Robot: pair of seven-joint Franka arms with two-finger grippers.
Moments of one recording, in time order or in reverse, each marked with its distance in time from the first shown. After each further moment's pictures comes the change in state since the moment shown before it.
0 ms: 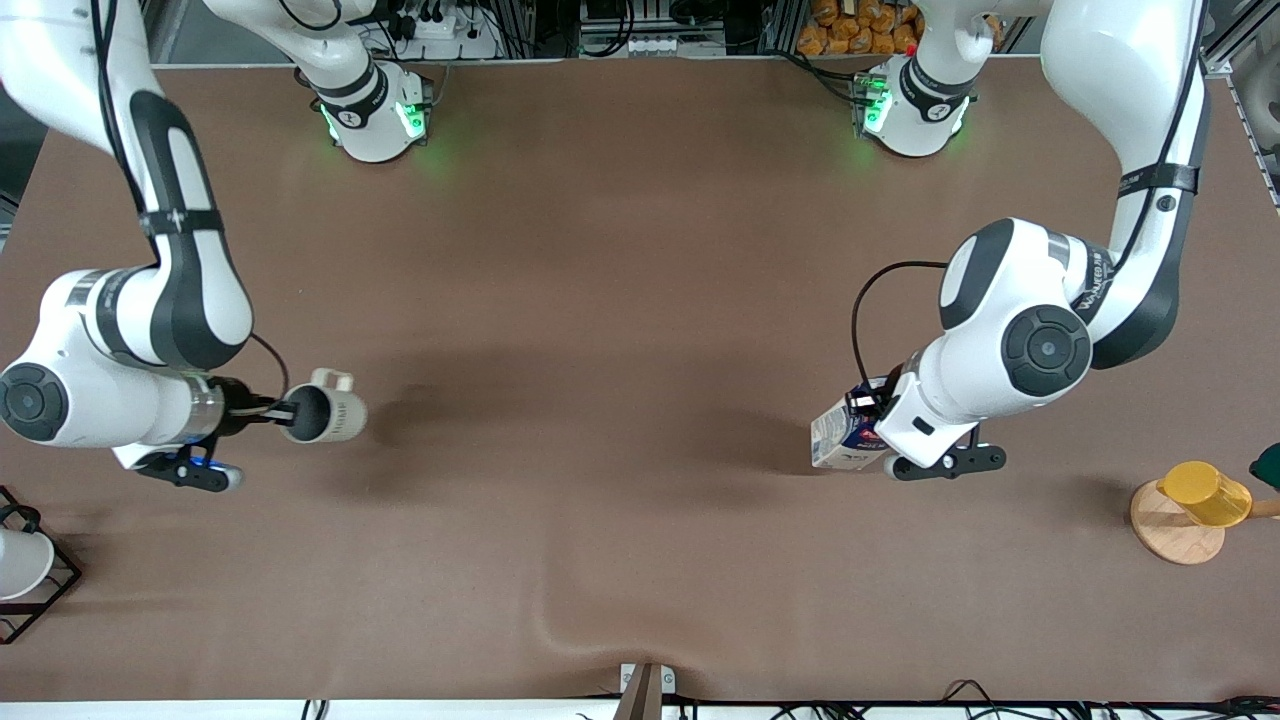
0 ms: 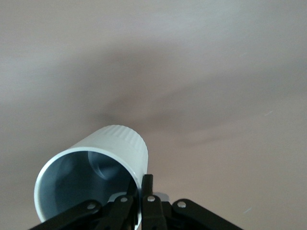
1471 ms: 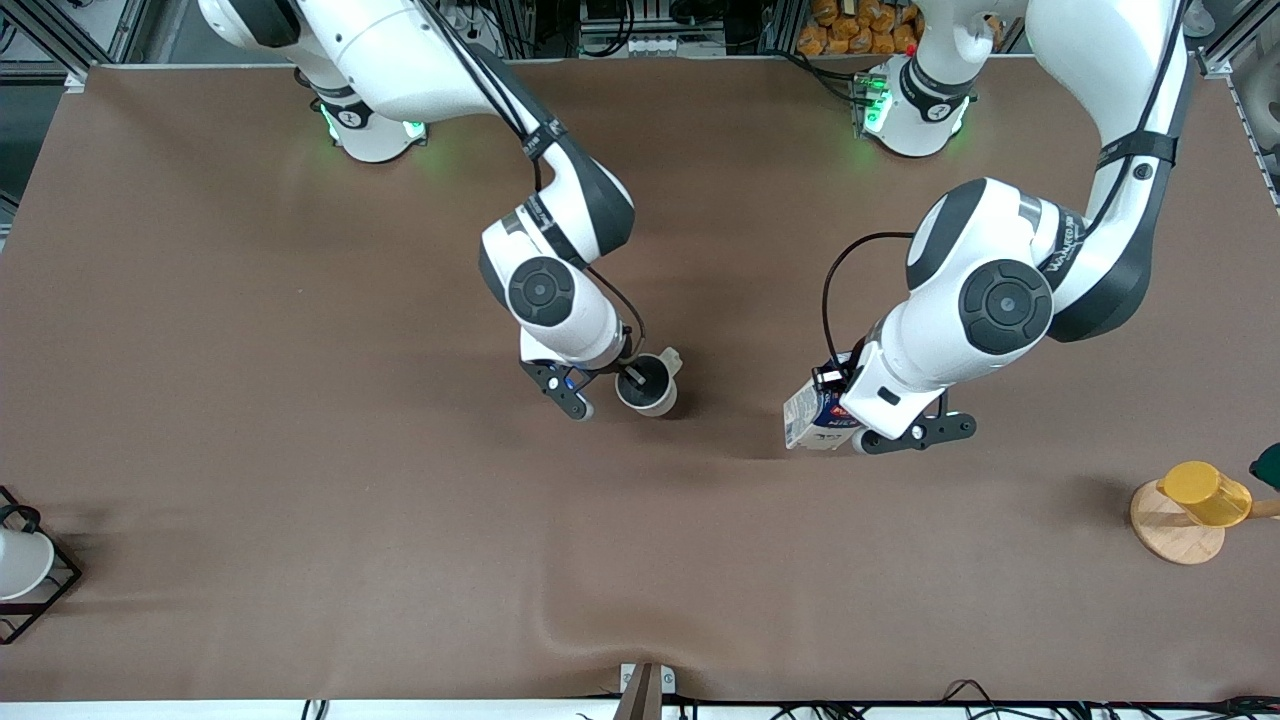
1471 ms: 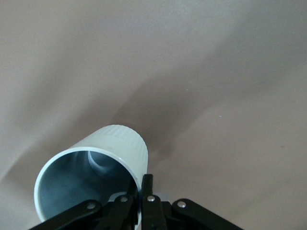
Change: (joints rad) left arm -0.027 -0.041 -0.047 -0.002 -0.006 -0.036 -0.118; right arm 0.645 0.234 -0.002 0.122 0.130 0.406 1.070
